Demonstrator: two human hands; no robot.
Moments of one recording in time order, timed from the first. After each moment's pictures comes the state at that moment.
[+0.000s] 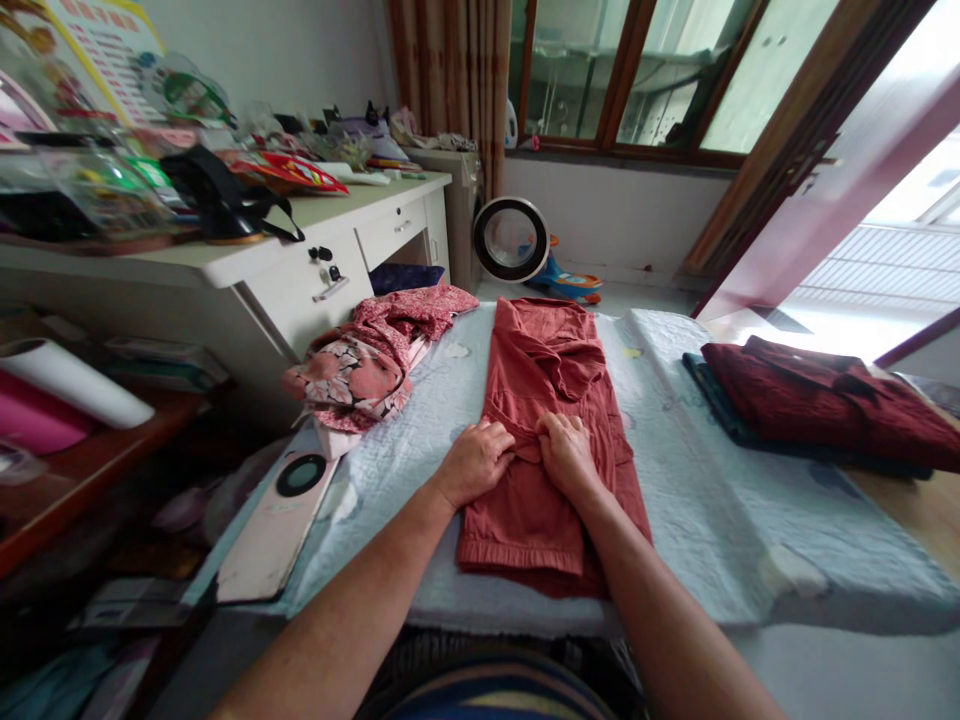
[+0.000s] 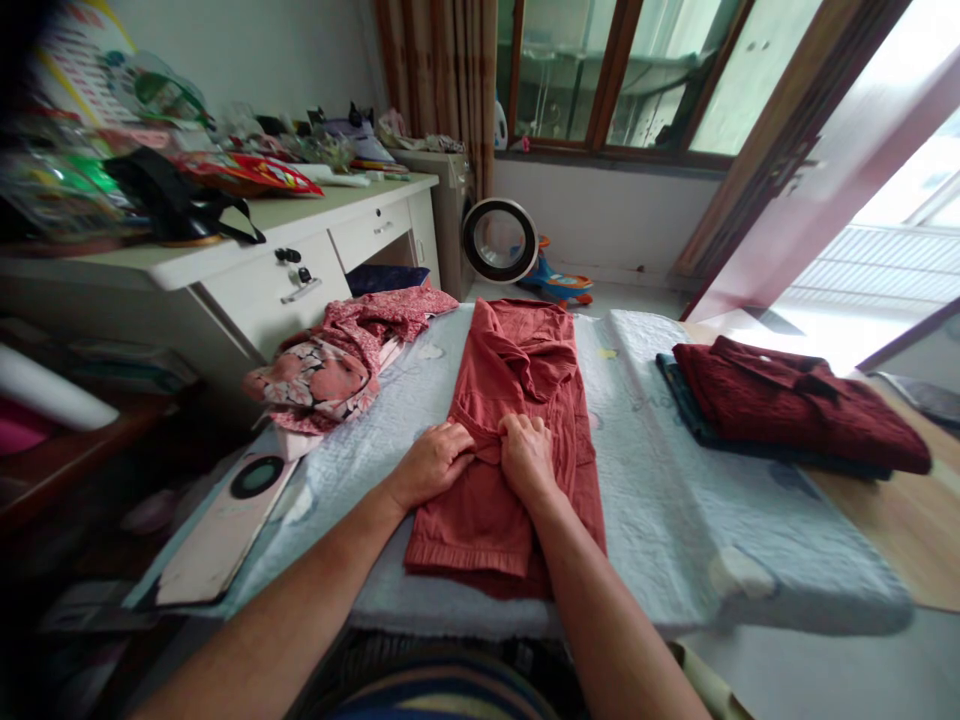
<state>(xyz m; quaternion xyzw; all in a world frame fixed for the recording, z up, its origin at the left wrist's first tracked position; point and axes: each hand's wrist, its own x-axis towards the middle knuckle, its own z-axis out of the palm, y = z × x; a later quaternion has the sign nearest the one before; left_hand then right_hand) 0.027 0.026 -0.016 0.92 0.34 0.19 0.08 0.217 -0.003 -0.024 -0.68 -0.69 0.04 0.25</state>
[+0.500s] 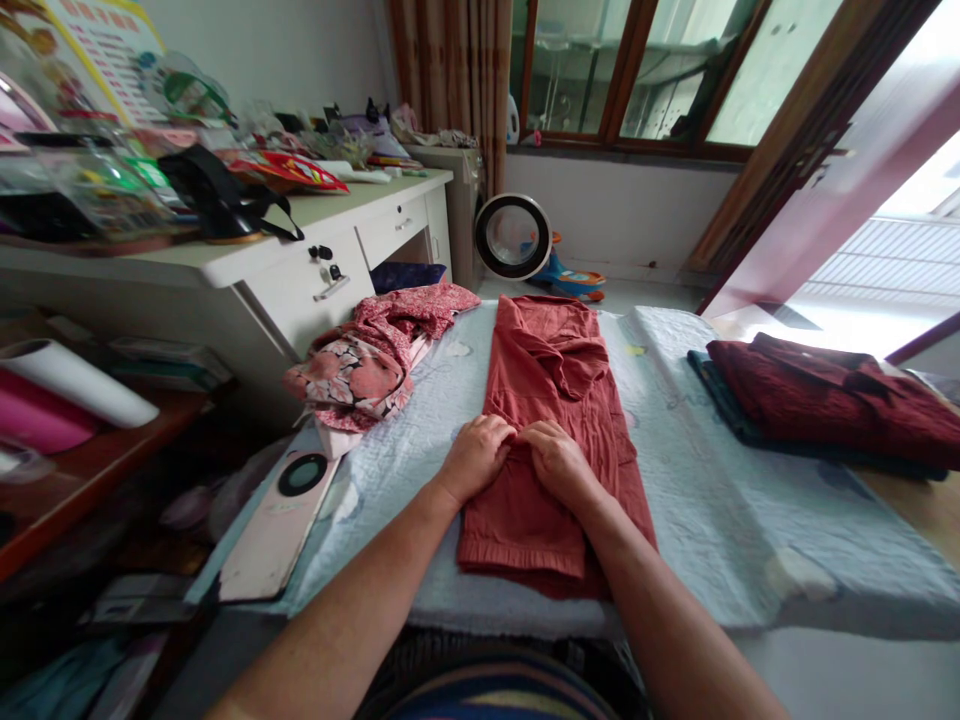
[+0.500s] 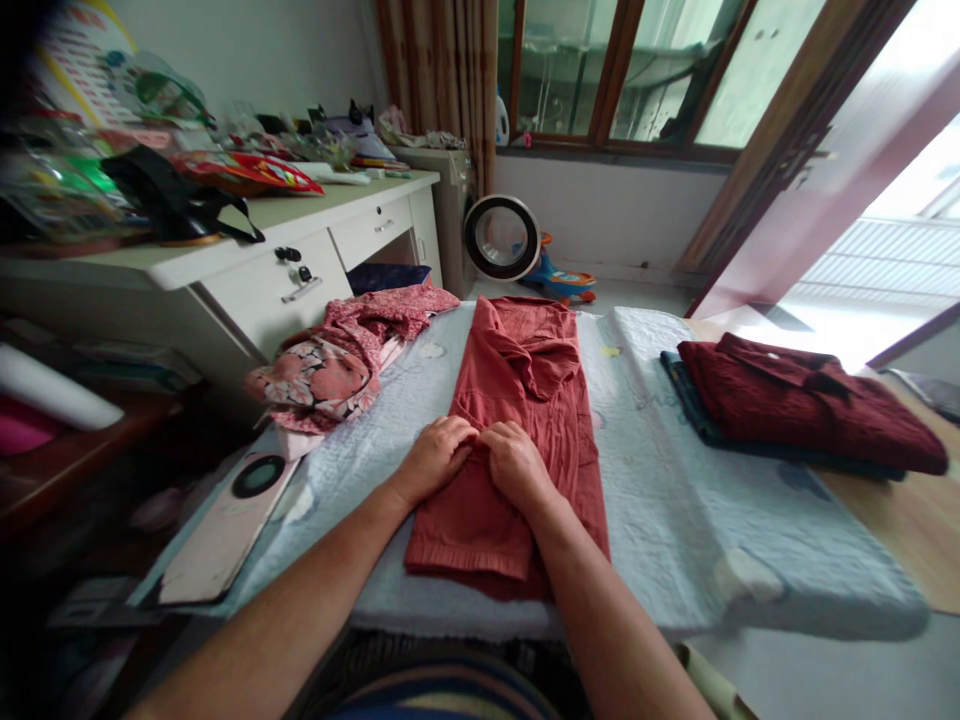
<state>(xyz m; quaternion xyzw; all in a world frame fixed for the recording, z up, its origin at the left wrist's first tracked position) 0.032 0.033 -0.025 0.89 0.38 0.23 0.12 0.209 -0.008 -0.021 -0.48 -0.80 0.12 0.34</state>
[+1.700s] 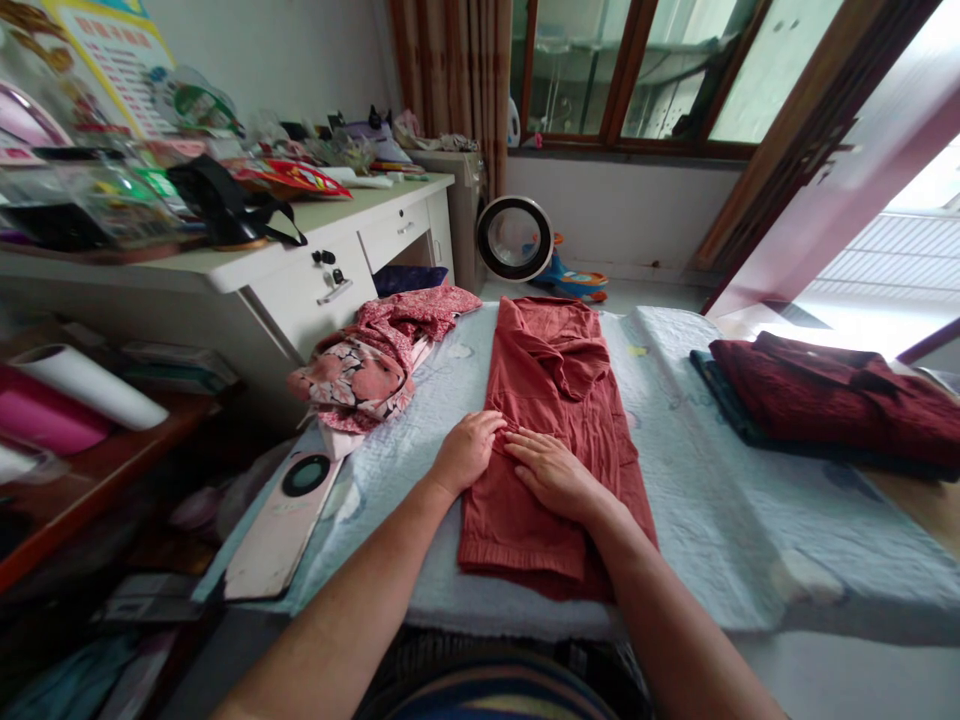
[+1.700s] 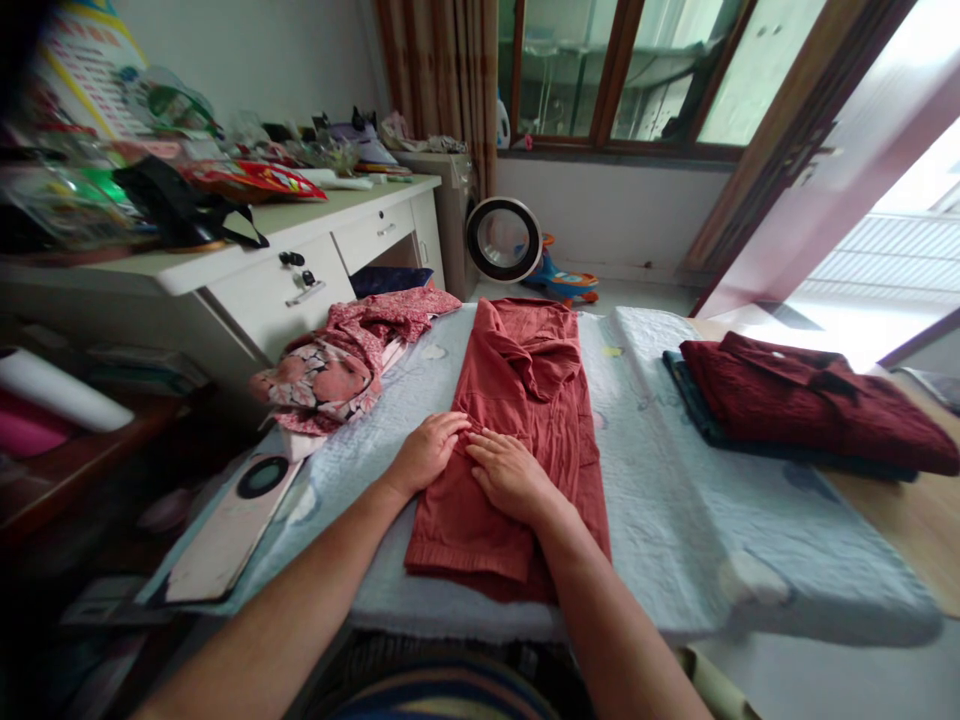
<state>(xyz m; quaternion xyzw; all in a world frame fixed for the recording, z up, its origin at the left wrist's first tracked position) 0.022 0.045 -0.036 0.86 0.39 0.30 0.14 0.209 -0.019 -0.013 -0.47 -0.85 0.16 0.19</state>
